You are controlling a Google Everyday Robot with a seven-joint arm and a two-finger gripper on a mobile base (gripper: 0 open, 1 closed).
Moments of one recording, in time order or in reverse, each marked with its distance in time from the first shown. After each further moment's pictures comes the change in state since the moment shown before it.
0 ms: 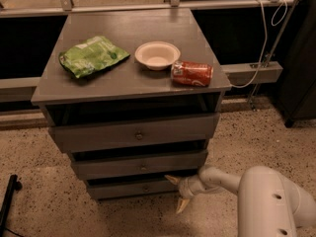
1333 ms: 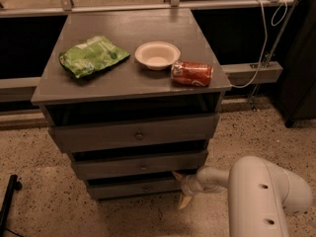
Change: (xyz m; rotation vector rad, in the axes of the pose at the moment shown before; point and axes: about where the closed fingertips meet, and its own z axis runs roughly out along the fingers) arm 0.040 -0.013 -0.004 0.064 0.207 0.128
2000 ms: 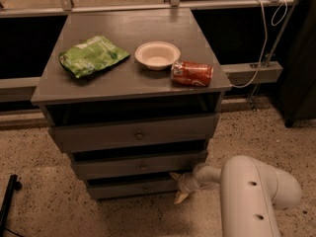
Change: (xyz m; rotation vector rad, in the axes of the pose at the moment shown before) arm 0.000 -0.009 0.017 -0.017 -0.005 0.004
